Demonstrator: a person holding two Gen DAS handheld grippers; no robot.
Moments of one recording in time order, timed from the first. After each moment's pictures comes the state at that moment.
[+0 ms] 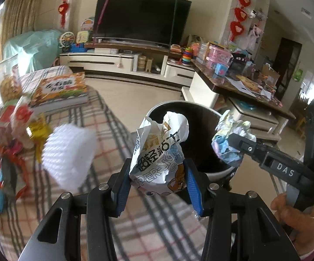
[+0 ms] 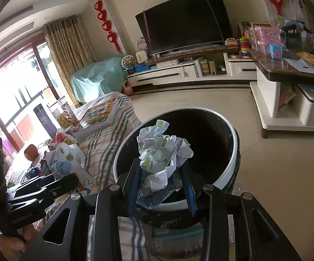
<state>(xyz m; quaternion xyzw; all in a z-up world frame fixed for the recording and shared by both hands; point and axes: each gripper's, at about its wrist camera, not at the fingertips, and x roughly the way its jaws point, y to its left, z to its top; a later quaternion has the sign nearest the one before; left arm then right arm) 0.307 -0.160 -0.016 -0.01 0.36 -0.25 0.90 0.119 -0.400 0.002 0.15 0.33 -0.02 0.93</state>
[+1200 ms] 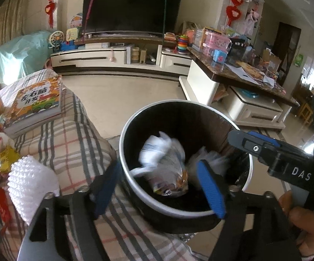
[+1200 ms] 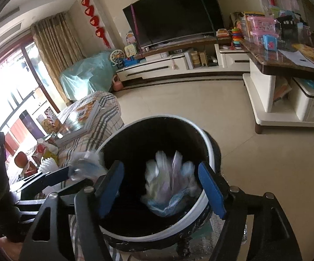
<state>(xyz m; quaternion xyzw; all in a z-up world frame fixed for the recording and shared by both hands) 0.341 -0.229 -0.022 0.03 0.38 -0.25 0.89 0.148 -0.437 -0.002 0.16 0.35 -0.04 0.92</state>
